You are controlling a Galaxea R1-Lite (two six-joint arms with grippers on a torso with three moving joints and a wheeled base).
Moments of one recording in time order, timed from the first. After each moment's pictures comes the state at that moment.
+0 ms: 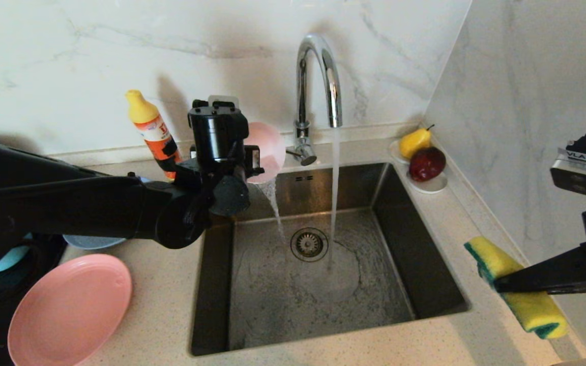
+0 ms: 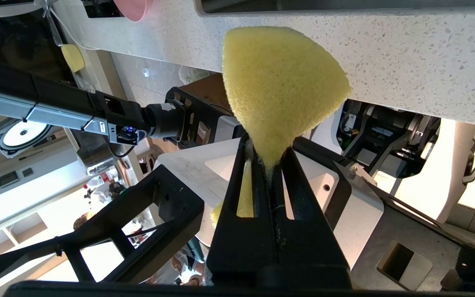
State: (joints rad) left arm -0.55 2.00 -1.32 -0.70 0.79 0.12; right arm 0.32 1.33 -1.33 0.83 0.60 0.48
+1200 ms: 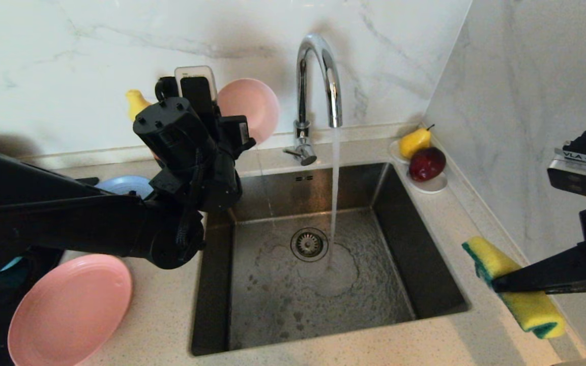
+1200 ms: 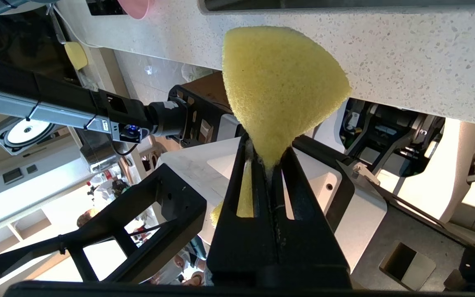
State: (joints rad) left arm -0.54 1.99 -1.20 -1.25 0.73 0.29; right arm 0.32 1.33 -1.34 0.83 0.61 0.48
